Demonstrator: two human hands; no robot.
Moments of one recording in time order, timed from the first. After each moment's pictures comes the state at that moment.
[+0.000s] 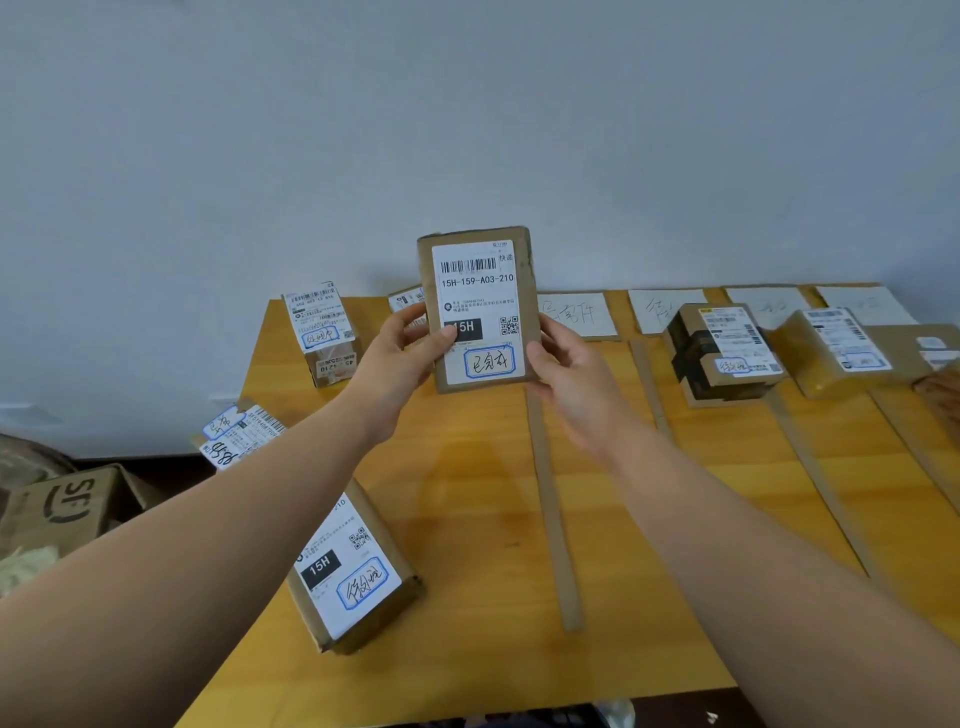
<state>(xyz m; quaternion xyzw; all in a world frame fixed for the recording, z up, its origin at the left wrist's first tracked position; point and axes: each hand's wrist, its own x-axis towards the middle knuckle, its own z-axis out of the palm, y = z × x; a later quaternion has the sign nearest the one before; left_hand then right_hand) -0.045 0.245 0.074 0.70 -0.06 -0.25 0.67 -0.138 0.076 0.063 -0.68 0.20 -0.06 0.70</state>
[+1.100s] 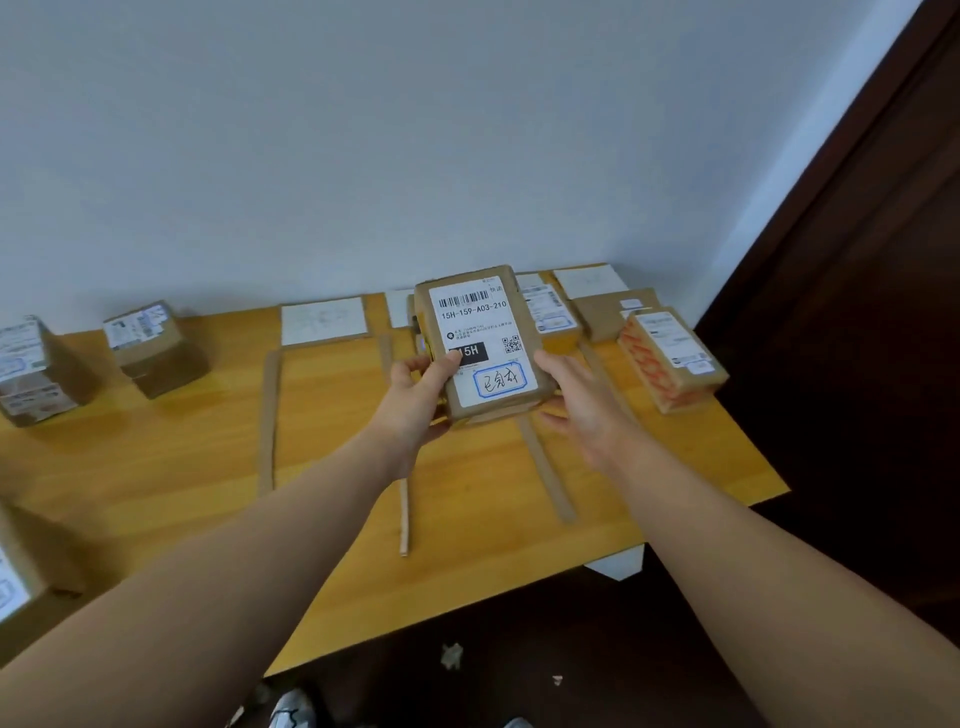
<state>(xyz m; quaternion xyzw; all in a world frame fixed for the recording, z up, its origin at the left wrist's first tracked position) -0.304 -0.050 0.085 0.65 -0.05 -0.38 0.66 -0.414 -0.200 0.088 -0.62 0.36 -0.10 0.69</state>
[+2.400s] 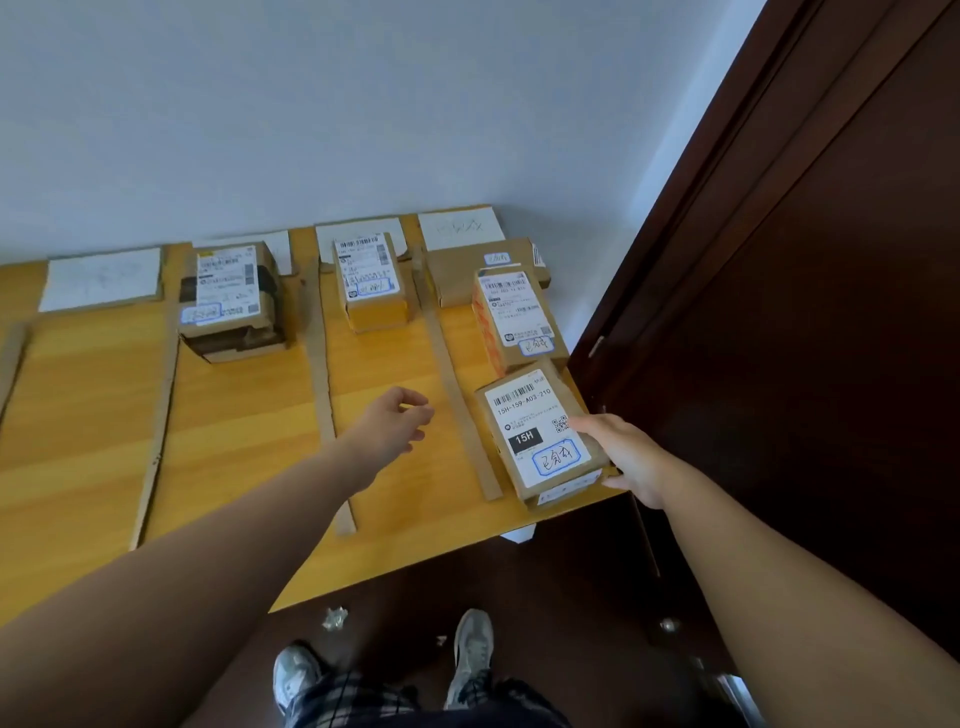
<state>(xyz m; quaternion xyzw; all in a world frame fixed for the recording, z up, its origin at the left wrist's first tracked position) -0.418 -0.292 0.004 0.79 -0.08 -0.42 0.44 -0.601 -0.497 0.000 -0.61 0.51 0.10 0.60</state>
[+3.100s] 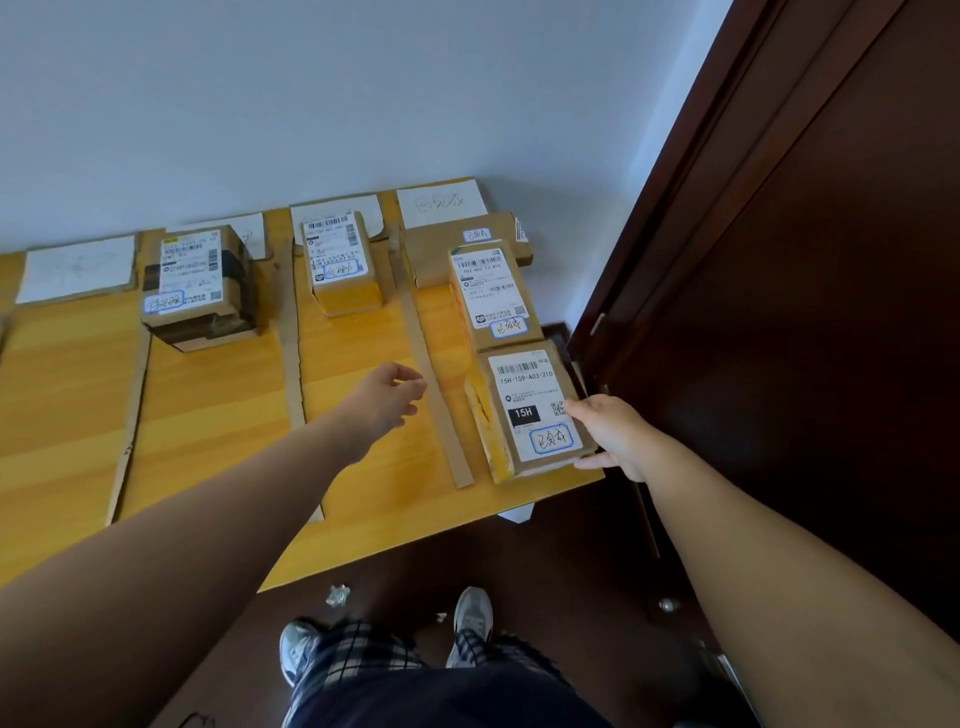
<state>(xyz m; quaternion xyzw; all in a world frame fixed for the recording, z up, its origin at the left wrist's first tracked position) -0.428 -0.335 0.001 0.81 -0.08 -0.40 0.42 -0.605 -0.530 -0.014 -0.61 0.51 0.10 0.60</state>
